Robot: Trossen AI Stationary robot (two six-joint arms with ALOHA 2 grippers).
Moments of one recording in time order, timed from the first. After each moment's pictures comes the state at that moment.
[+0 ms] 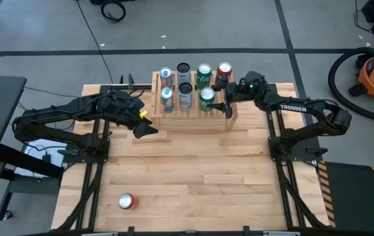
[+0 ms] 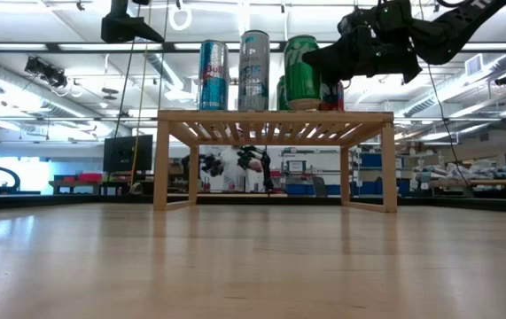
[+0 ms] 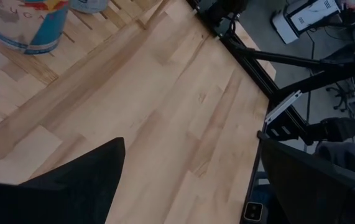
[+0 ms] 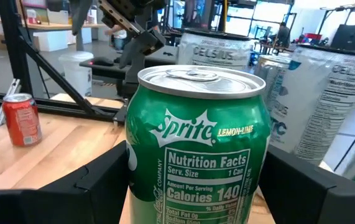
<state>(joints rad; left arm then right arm) 0.15 1.03 1.12 -0.70 0.15 -0.71 -0.63 1.27 0.71 0.53 -0.68 -0.18</state>
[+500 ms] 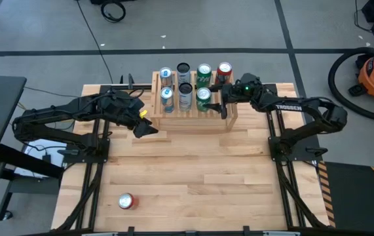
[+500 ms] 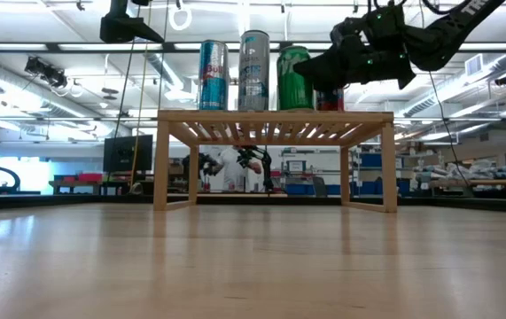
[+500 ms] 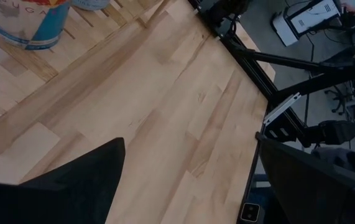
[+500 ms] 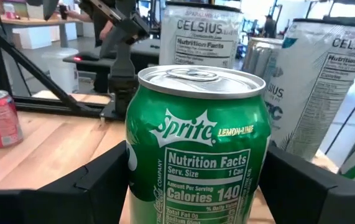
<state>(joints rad) 0.15 1.03 1.12 -0.70 0.15 -0.73 -0.60 1.34 0.70 0.58 -0.59 -0.17</state>
